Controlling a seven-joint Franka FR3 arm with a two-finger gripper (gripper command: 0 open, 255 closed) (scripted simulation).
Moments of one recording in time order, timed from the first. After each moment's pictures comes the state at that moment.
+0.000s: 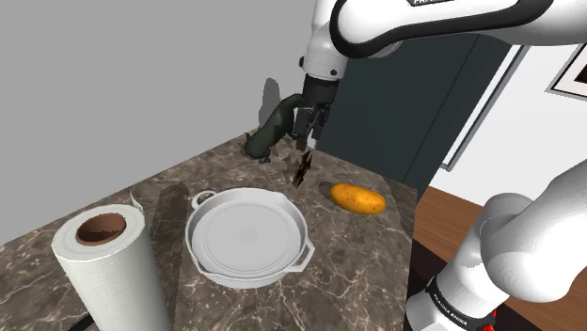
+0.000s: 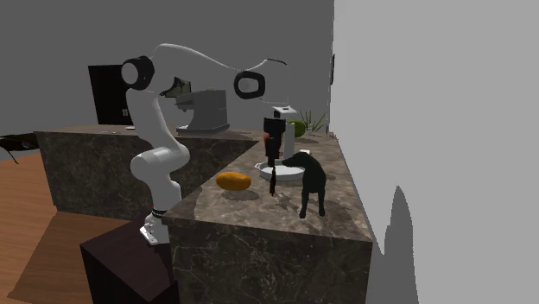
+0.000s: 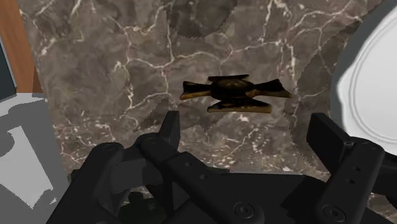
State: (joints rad) arm 0.22 -0.30 0.10 -2.17 0.07 1.84 -0.07
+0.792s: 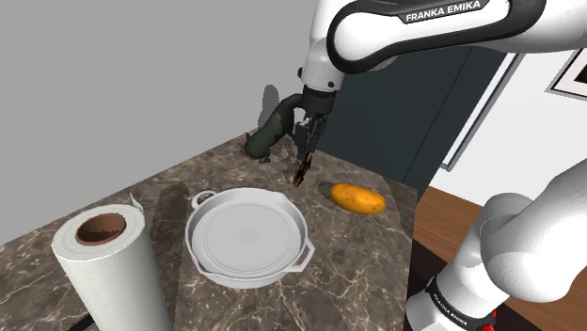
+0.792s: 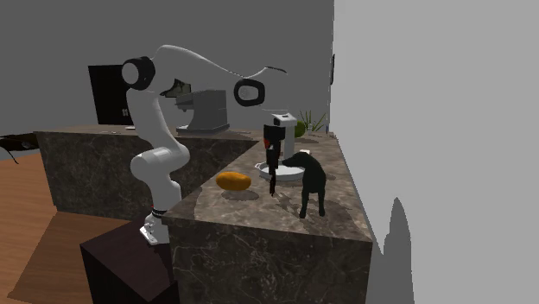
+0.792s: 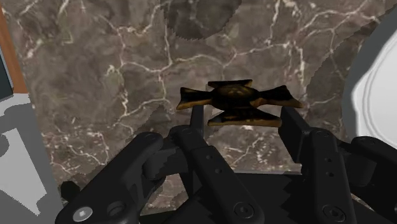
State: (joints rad) arm 0.22 -0.29 0.10 -2.22 0.07 1.91 -0.08
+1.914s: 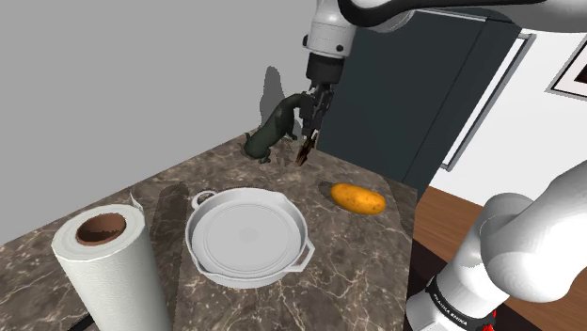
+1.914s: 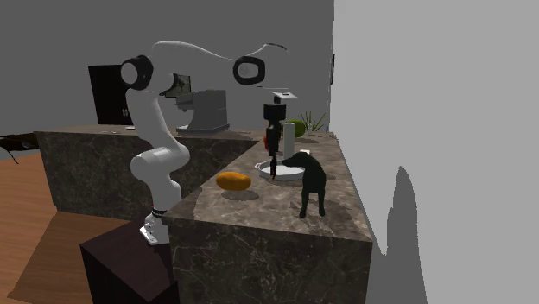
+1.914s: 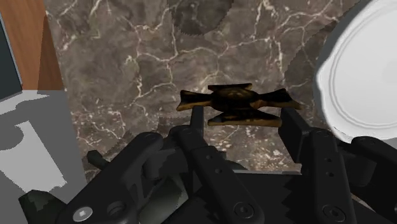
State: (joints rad) arm 0.22 -0.30 0.09 -2.06 0.07 1.73 -0.07
